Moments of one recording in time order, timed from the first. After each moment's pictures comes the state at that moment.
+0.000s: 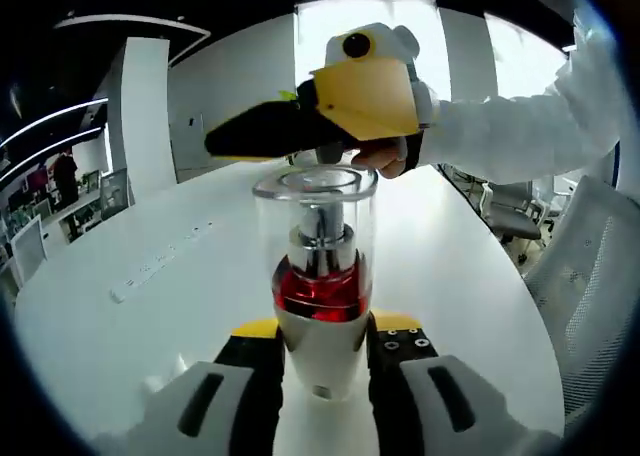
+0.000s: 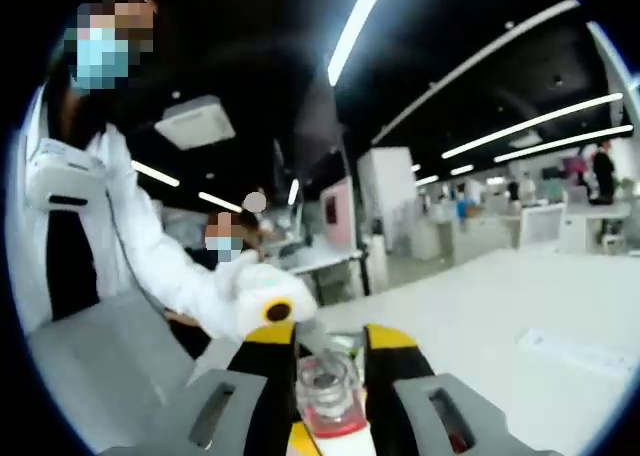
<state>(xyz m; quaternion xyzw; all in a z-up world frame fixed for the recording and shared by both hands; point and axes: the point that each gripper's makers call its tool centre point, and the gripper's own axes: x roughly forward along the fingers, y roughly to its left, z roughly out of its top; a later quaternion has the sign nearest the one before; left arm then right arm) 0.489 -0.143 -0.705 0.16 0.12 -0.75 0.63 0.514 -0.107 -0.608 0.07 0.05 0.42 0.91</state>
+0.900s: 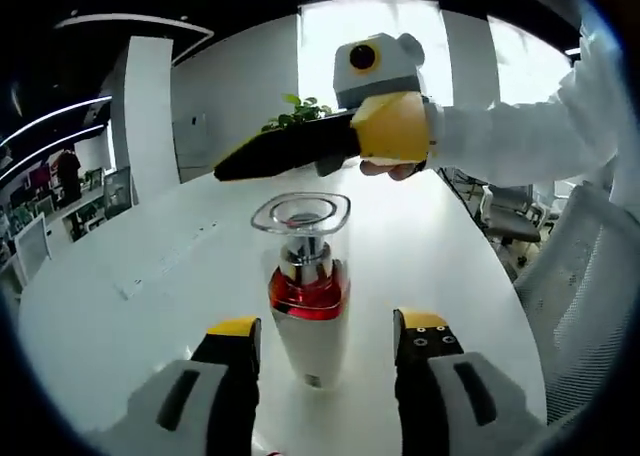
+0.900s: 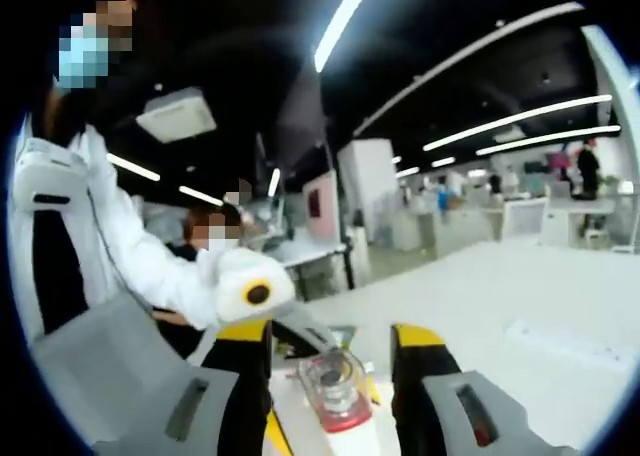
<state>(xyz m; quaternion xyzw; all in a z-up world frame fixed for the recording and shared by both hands) 0.482 -0.125 -0.691 0.16 0.13 -0.74 0.64 0.507 -0.109 -0.603 0.07 0.08 0.37 0.92</state>
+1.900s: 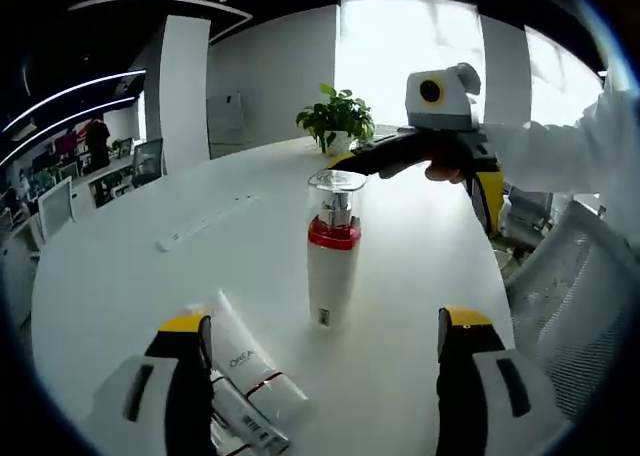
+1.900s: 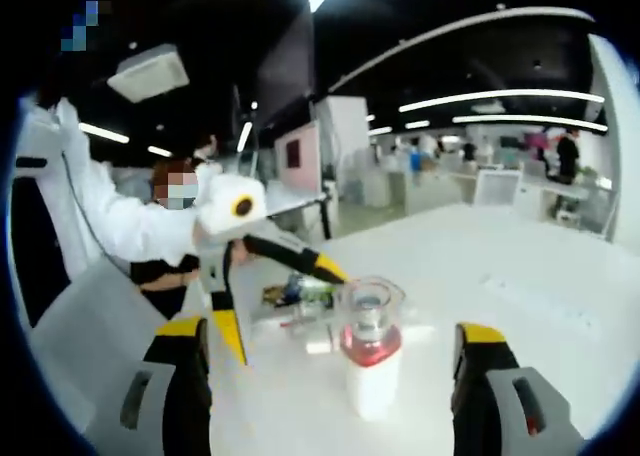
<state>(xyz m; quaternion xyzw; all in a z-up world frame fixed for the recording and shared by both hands) 0.501 -0.052 -0.685 0.15 0.18 -0.70 0.68 0.471 -0.101 -0.645 0.01 0.17 0.30 0.94</state>
